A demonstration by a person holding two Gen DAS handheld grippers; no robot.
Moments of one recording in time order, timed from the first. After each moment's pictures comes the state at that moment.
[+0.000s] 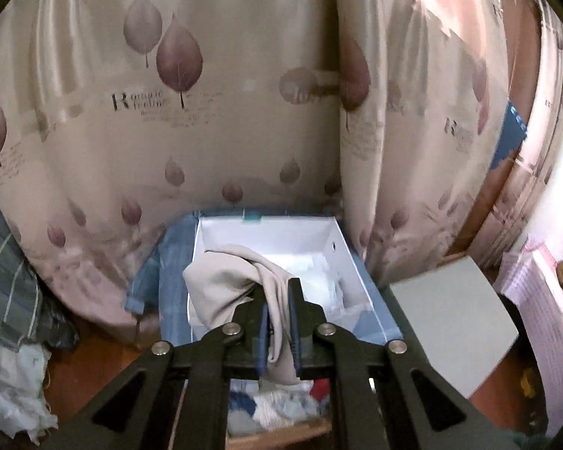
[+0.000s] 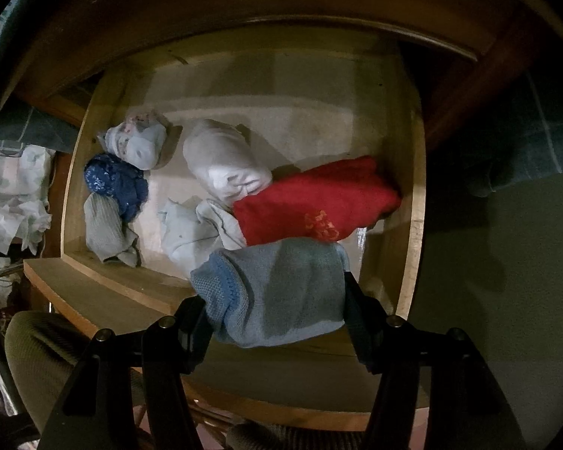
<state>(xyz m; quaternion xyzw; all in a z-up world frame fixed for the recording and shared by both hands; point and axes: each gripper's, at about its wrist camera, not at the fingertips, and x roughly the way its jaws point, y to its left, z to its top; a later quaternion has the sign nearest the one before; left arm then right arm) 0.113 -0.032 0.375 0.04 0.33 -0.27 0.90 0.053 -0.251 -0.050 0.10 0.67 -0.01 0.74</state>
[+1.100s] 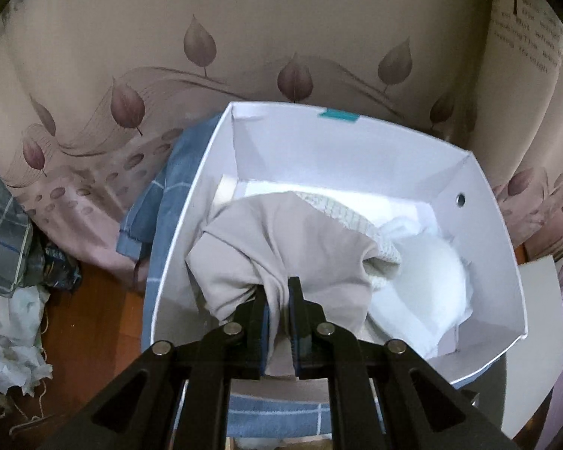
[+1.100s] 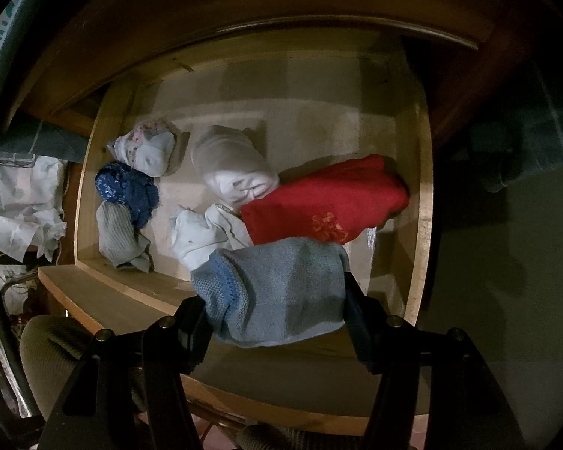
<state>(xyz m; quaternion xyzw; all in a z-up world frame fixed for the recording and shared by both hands) 0.267 -0.069 0.171 0.05 0.48 -0.16 0.86 0.054 -0.258 -0.052 0.13 0.67 0.00 0.73</state>
